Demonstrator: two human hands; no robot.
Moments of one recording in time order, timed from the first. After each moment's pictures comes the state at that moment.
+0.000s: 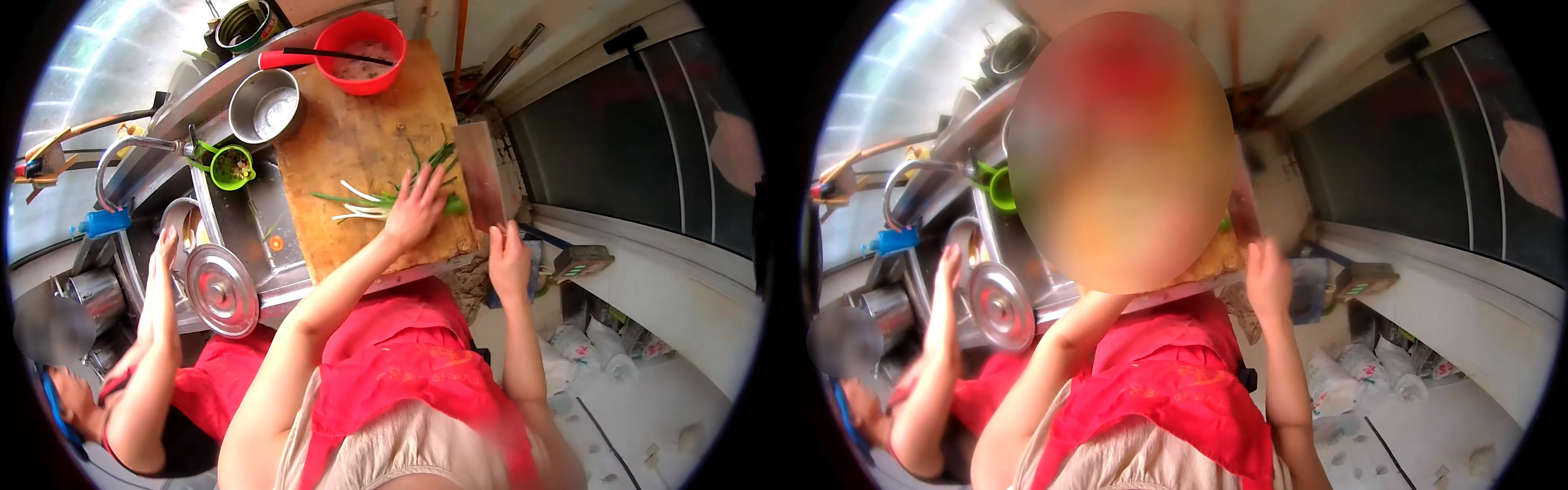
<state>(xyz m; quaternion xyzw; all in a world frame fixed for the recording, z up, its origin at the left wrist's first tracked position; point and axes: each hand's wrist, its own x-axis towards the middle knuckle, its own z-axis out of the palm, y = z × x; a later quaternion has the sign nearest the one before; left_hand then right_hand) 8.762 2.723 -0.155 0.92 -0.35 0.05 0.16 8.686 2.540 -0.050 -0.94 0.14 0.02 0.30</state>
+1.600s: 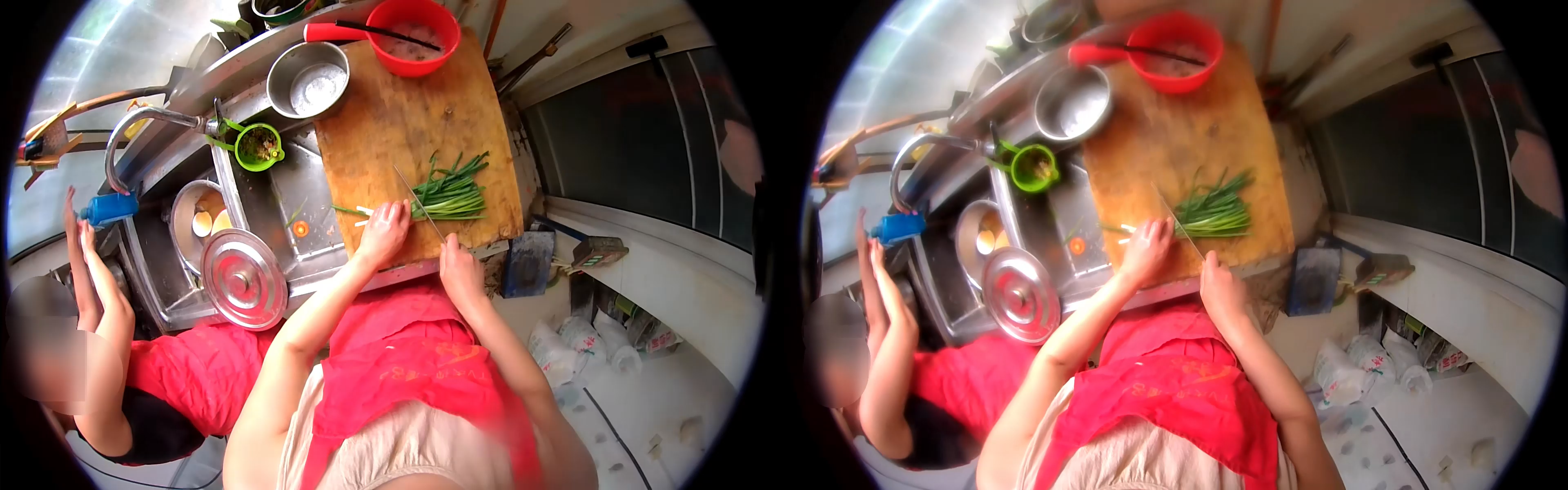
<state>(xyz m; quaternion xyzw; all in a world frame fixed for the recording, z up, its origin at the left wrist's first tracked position) 8.703 2.880 -0.195 0.95 -0.28 -0.02 0.14 8.644 2.709 -0.112 -0.97 0.03 0.16 0.17</state>
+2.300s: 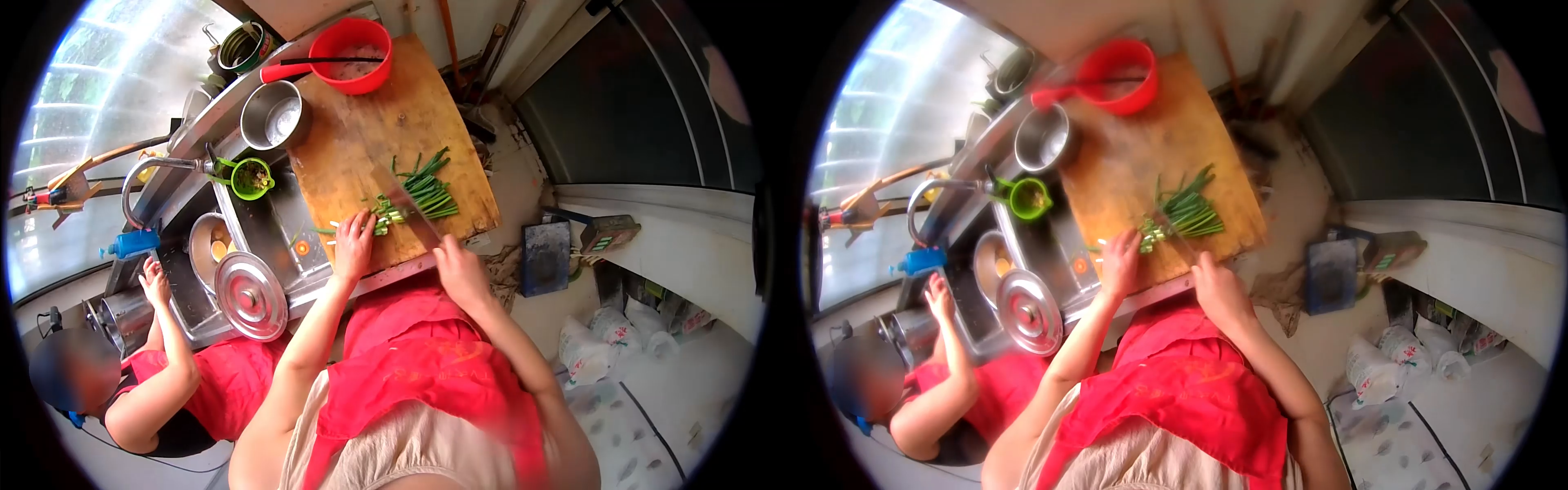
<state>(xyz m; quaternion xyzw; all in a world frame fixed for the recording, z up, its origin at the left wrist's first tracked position) 8.683 2.843 -0.177 0.95 -0.23 0.06 0.19 8.633 2.611 -0.078 -0.91 0.07 0.14 0.38</state>
